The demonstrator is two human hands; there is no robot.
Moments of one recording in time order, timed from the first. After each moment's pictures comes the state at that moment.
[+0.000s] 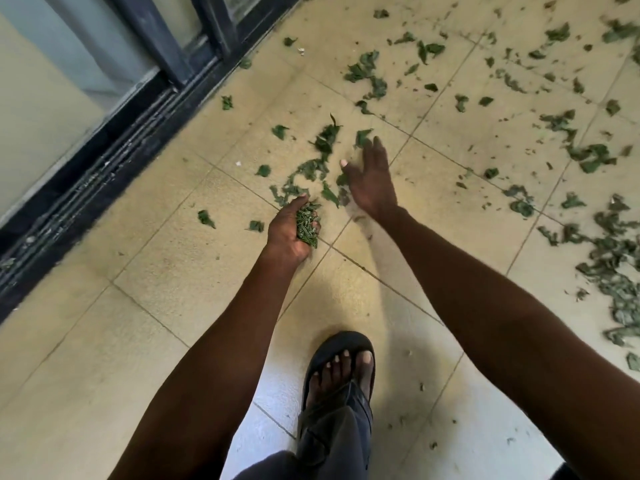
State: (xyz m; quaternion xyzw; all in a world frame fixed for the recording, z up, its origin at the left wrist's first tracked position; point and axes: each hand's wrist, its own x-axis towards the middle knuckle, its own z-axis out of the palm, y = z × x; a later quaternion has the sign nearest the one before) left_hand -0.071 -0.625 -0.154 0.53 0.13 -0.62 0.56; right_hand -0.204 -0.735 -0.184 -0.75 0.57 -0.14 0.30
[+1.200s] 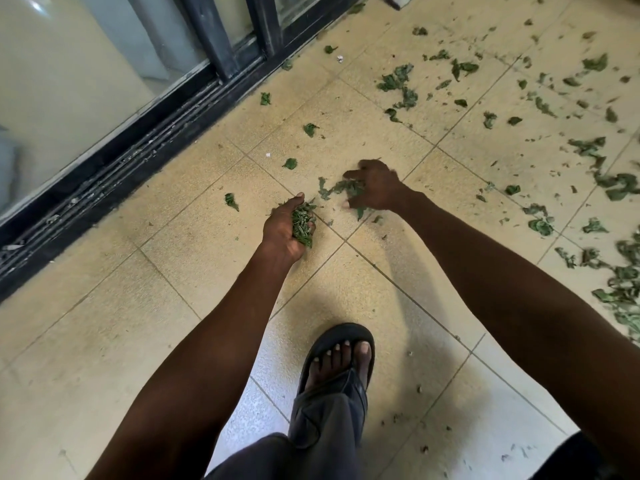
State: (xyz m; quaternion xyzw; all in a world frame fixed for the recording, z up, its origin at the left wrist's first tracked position) left_hand -0.050 -0.587 -0.139 0.55 0.14 -0.57 0.60; right_hand -0.193 -0.752 -0.178 -0.88 0.39 0.09 0.25
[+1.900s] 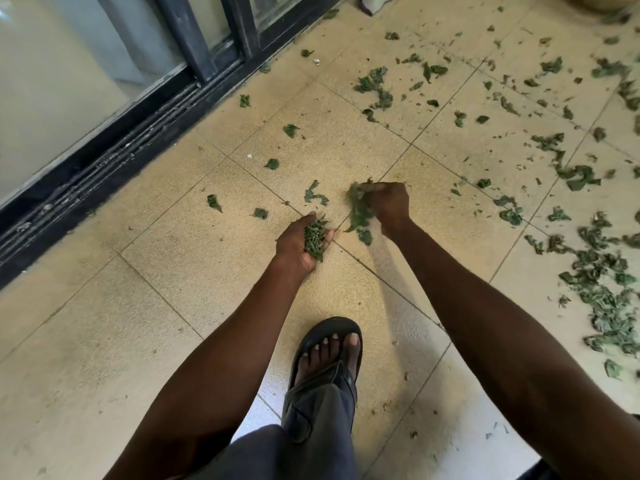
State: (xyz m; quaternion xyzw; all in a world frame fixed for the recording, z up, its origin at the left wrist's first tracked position) left_hand -0.099 -0.579 -0.149 0.55 0.16 -0.62 0.54; right_hand -0.234 -0.694 -0.150 -0.58 0.64 -0.23 0.45
